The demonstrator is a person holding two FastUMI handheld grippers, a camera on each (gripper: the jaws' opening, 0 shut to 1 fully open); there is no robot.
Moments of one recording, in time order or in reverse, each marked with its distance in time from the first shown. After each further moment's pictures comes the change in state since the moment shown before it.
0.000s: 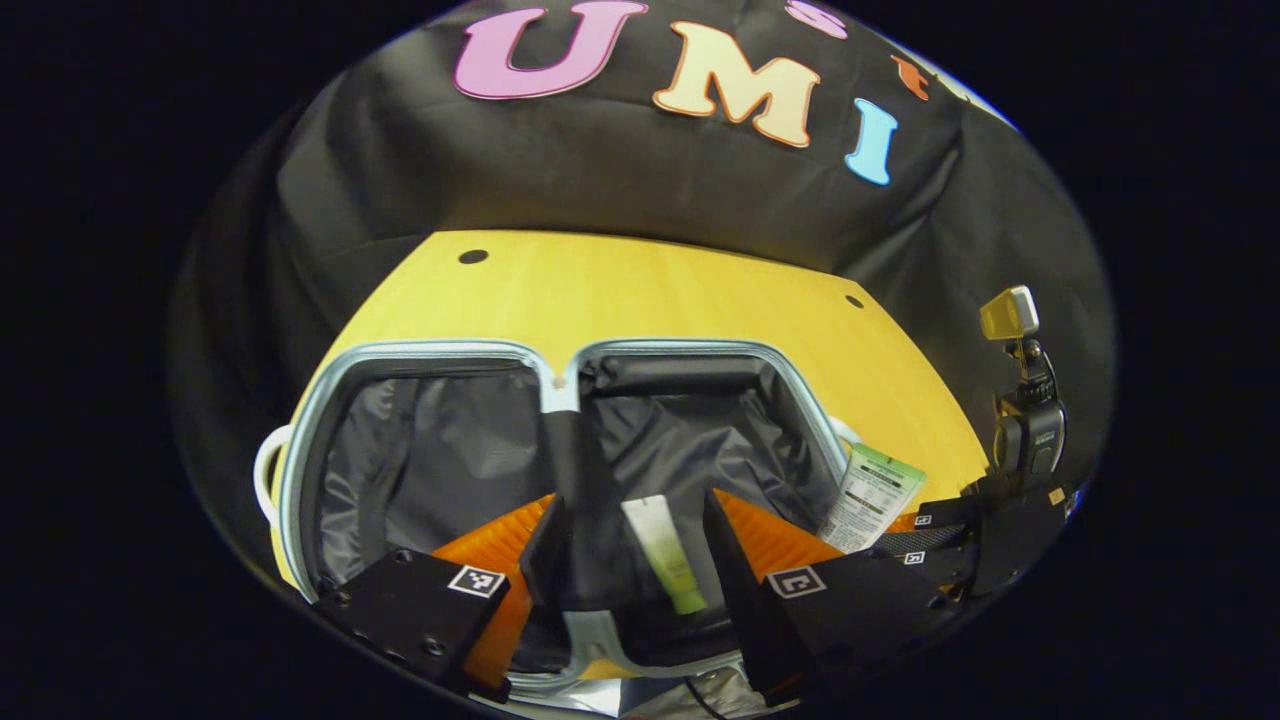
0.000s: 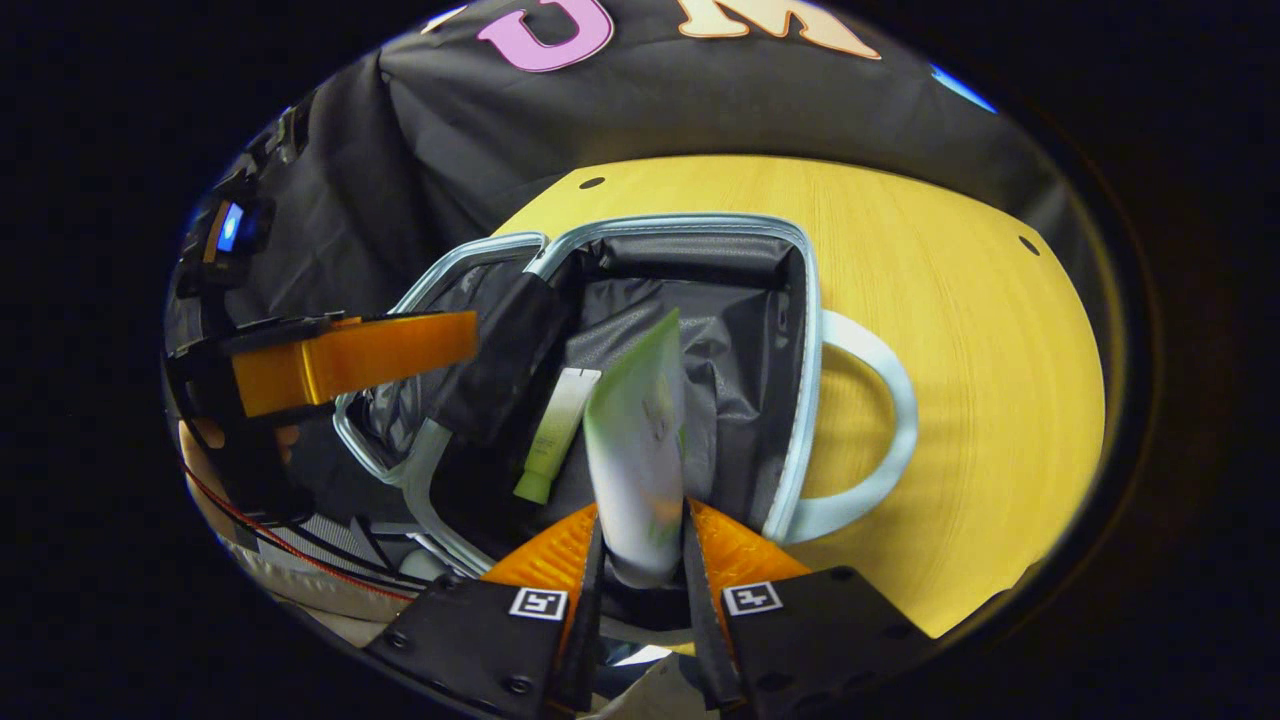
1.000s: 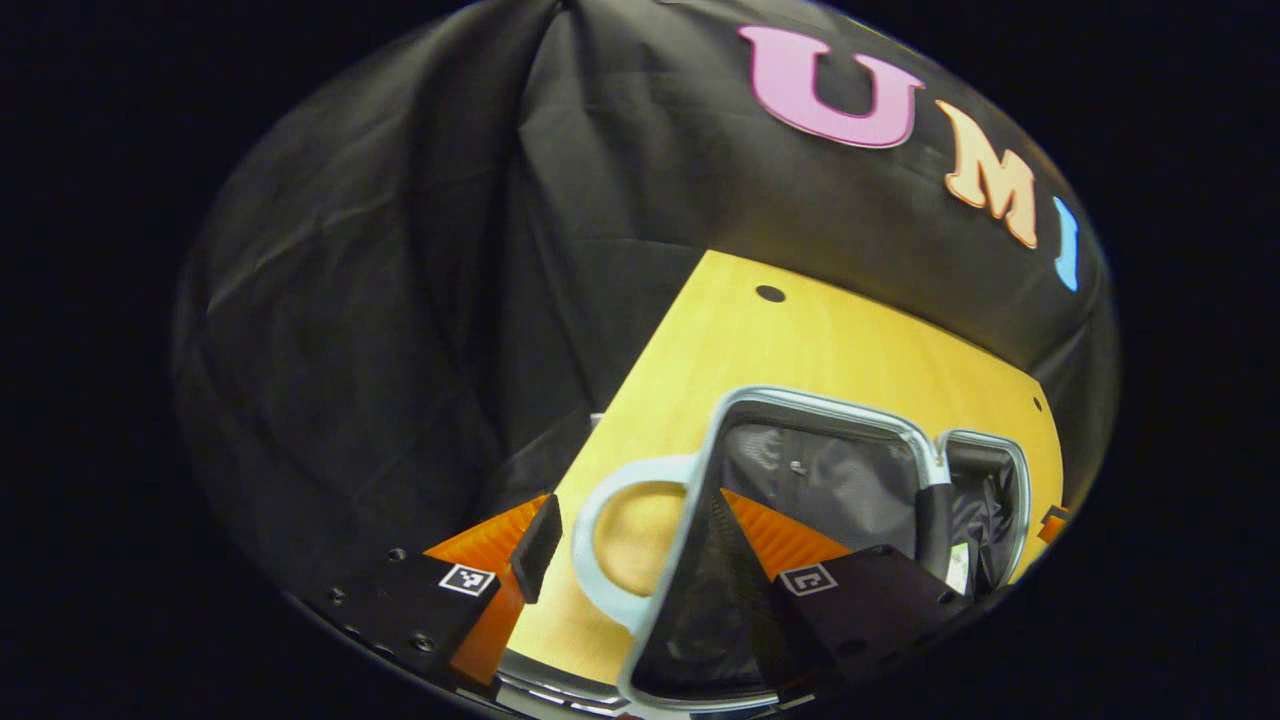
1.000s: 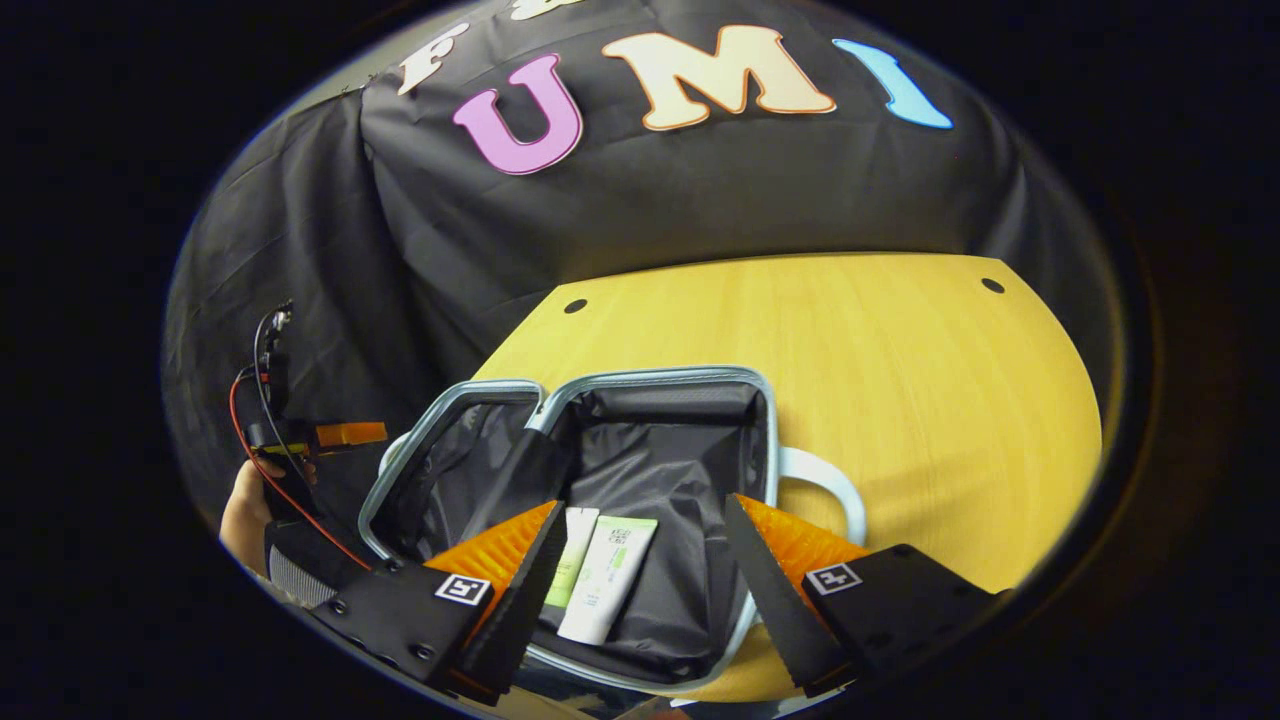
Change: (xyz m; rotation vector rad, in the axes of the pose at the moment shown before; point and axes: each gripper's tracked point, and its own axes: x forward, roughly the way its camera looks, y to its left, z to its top) left arm -0.051 0.289 0.003 -0.273 -0.071 0.450; right arm -0.039 -0.018 0.093 0.124 -0.319 -0.039
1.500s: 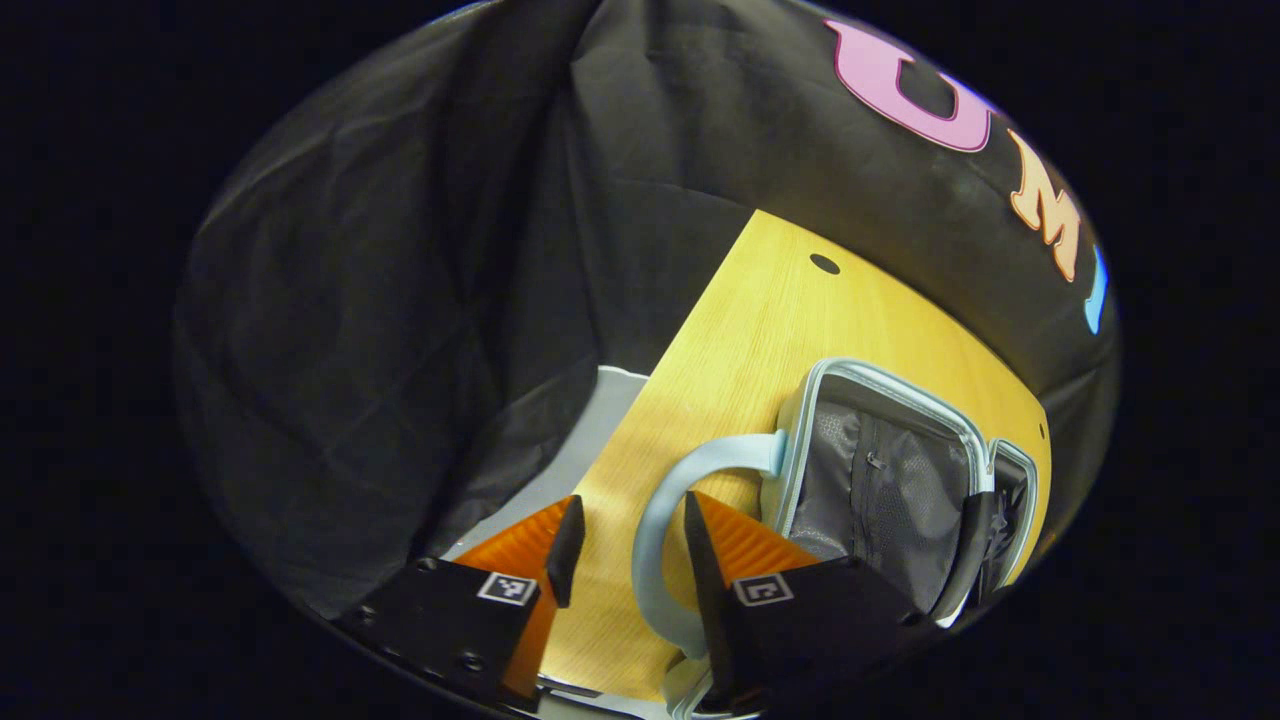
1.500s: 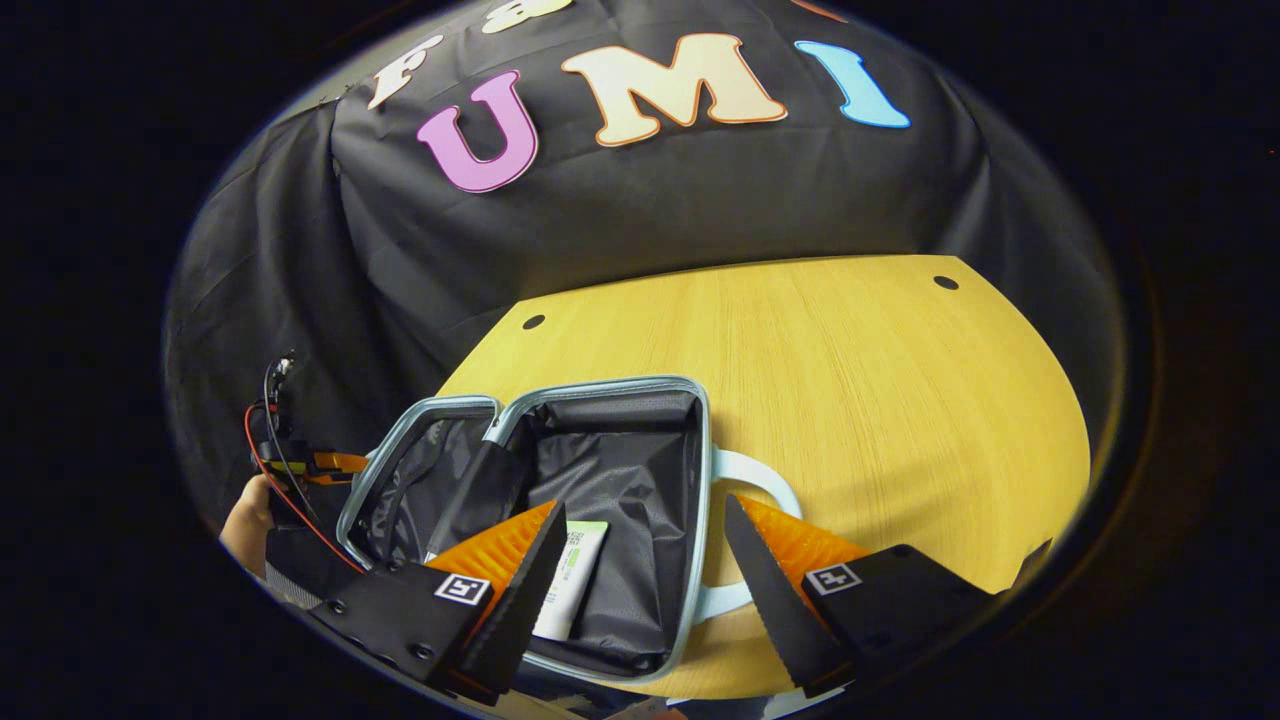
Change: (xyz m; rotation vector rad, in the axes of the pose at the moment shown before) left arm 0.045 0.019 -0.032 -0.114 0.146 -0.040; right arm -0.015 -0.034 0.005 0.027 -0.030 -0.086
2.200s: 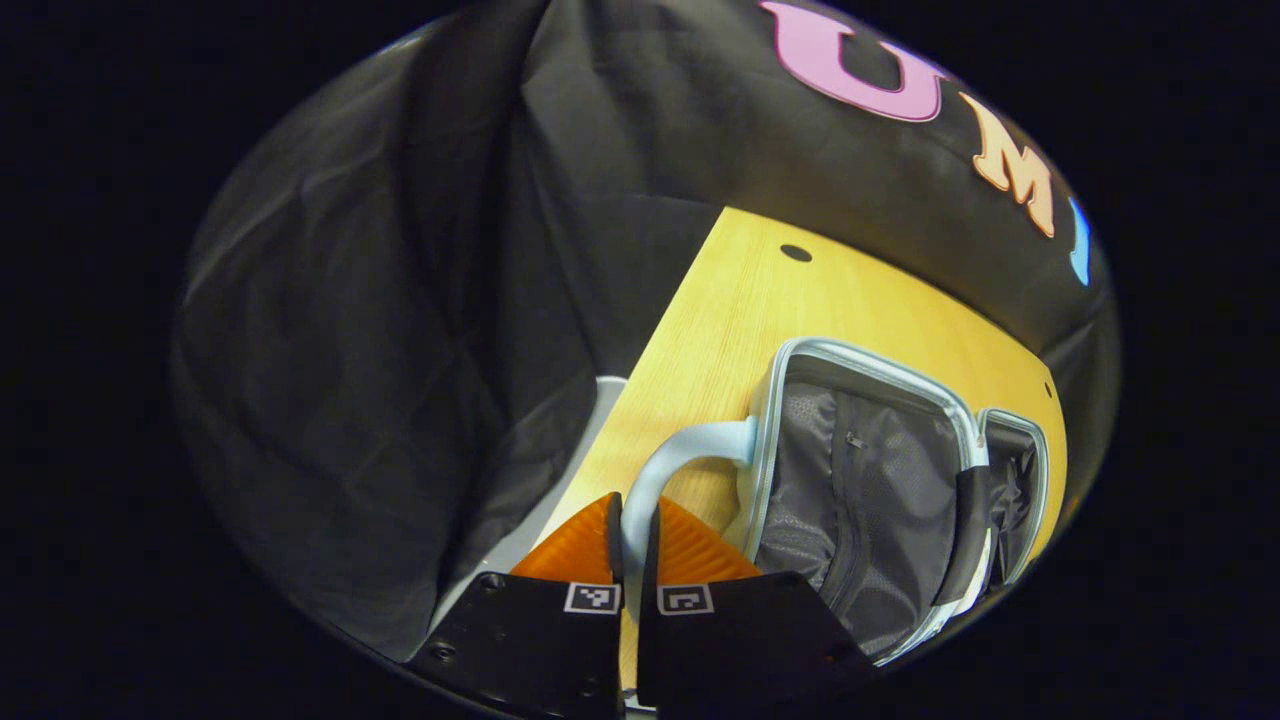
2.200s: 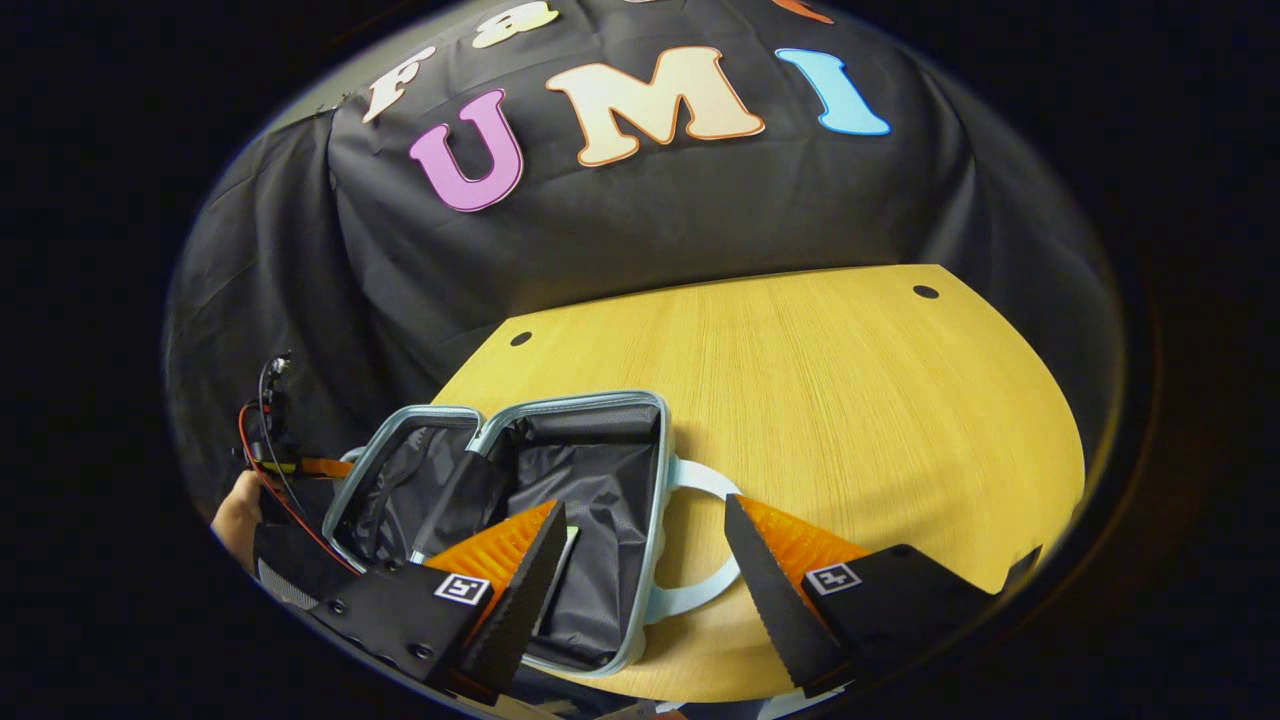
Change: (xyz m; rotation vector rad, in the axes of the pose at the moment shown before) left arm -0.042 -0.019 0.023 0.165 -0.061 0.041; right arm -0.015 -0.031 0.012 0.007 -0.066 -0.001
